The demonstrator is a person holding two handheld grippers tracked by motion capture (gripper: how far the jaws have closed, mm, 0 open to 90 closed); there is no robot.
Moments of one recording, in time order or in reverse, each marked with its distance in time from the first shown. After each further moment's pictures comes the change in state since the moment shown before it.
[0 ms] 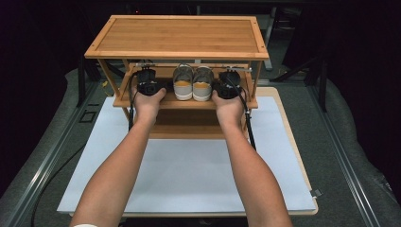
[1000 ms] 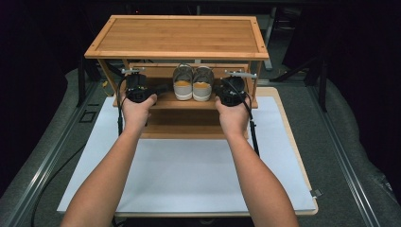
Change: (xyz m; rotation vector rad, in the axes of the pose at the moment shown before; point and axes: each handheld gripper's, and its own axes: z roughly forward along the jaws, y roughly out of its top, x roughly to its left) left arm -0.003 -0.011 -0.044 -0.025 -0.077 0.069; right arm 0.007 -0.012 -0.037 -0.034 0.002 -0.057
